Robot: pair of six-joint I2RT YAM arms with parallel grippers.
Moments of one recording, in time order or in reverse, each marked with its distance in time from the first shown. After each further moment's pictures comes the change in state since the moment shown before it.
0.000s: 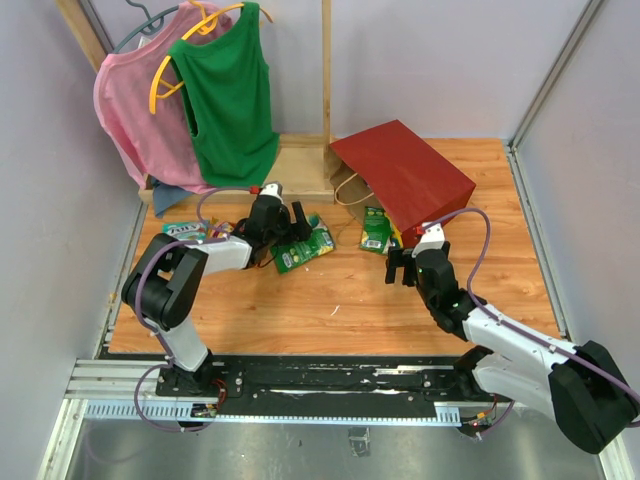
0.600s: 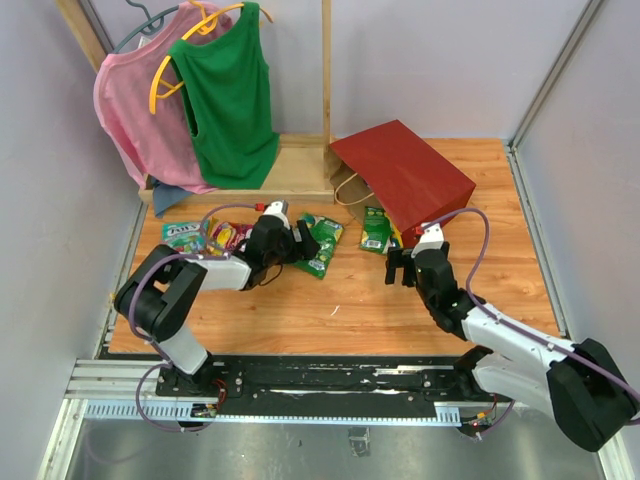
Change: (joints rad) left arm -0.075 -0.057 -0.155 0.147 0.051 -0.040; right arm 0.000 0.012 0.000 0.000 0.000 0.000
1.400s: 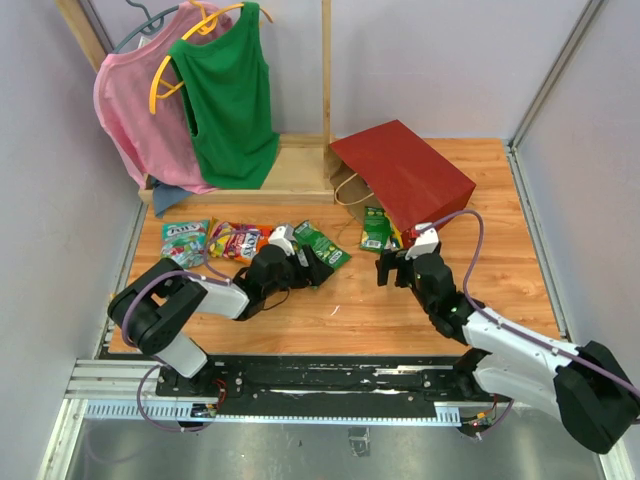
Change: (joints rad) left arm -0.152 -0.089 -0.251 0.274 0.048 -0.185; right arm 0.050 -0.015 -0.007 0.068 -0.039 0.001
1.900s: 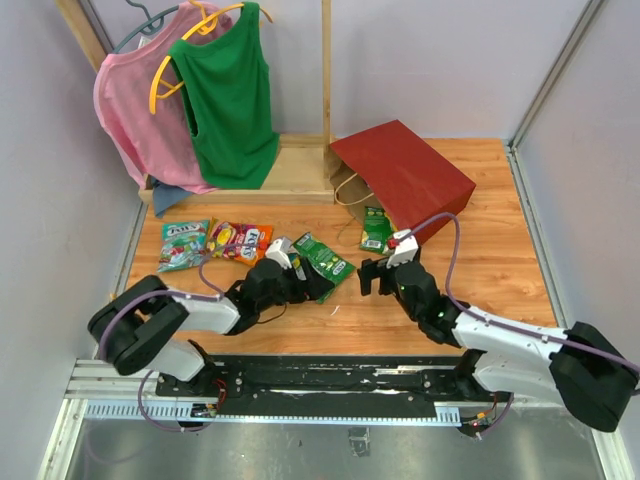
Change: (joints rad) left arm -0.090 -0.108 -0.106 0.022 -0.011 -0.114; right arm 0.202 0.045 0.003 0.082 0.093 -0.010
